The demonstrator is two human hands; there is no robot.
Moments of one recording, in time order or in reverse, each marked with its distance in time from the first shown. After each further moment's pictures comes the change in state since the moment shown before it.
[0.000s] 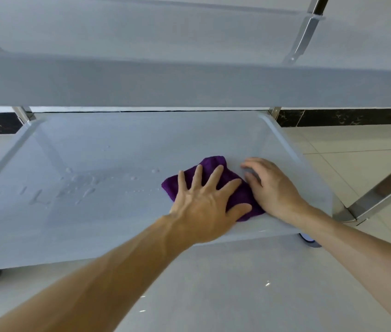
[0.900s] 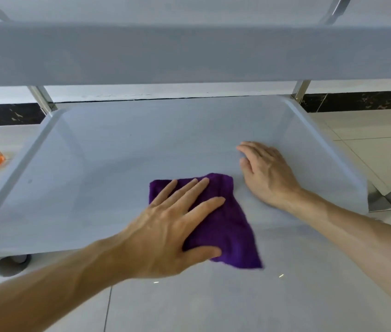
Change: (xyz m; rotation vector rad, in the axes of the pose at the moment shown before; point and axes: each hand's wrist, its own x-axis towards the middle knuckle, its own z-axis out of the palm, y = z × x) left_hand -0.096 -0.070 0.005 -0.025 0.117 0.249; right_hand 0.016 -0.038 0.030 -0.221 0.009 -0.085
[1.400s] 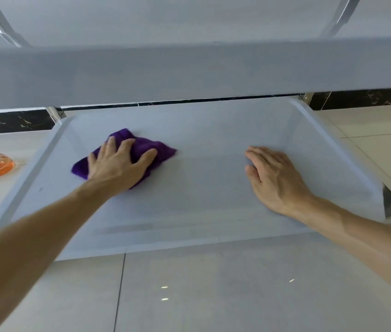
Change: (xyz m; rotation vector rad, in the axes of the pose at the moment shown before) left_hand 0.037 -0.127 -0.021 -0.020 0.064 -0.860; right_hand -0.017 0.001 -0.003 -0.009 -0.025 0.007
